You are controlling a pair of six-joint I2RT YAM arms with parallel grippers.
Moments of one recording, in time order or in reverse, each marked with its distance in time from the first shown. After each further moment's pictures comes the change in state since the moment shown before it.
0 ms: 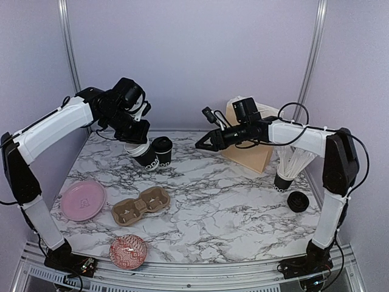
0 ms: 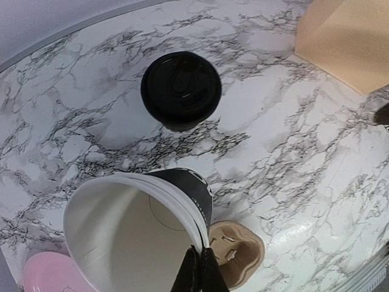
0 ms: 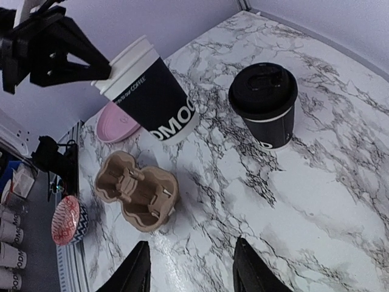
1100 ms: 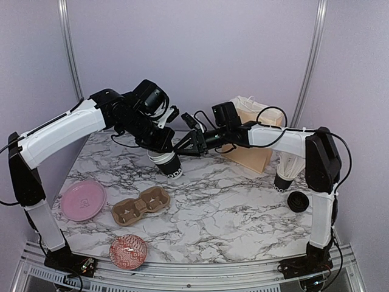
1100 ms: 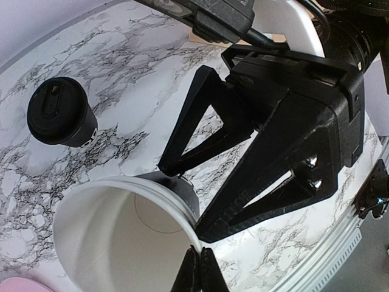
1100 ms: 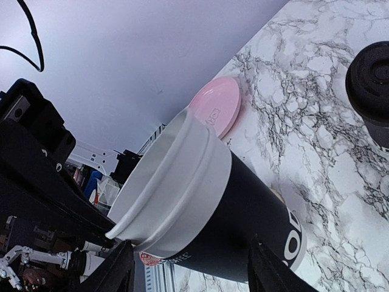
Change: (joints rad) left arm -0.222 0.021 0.076 0.027 0.089 -0.011; right arm 0.116 0.183 0.153 0.153 -0.235 0.406
